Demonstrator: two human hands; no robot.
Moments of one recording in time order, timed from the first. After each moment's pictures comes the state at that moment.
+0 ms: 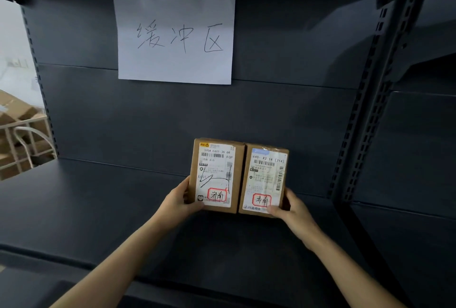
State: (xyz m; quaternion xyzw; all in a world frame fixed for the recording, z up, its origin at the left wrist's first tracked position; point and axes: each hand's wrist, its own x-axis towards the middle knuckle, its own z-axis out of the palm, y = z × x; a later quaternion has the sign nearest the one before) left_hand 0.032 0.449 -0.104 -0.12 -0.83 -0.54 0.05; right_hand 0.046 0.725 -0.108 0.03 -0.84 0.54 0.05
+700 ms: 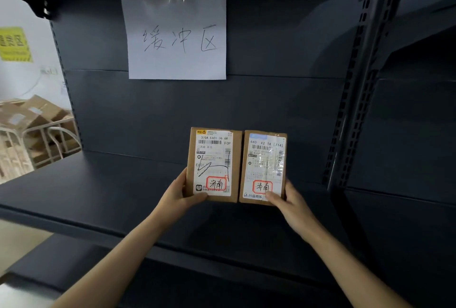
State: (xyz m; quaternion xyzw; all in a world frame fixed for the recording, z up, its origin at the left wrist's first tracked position) left_hand 0.105 0.471 -0.092 -0.13 -0.79 -0.60 0.08; right_hand 0.100 0.736 -0.101 0.12 -0.80 0.59 0.05
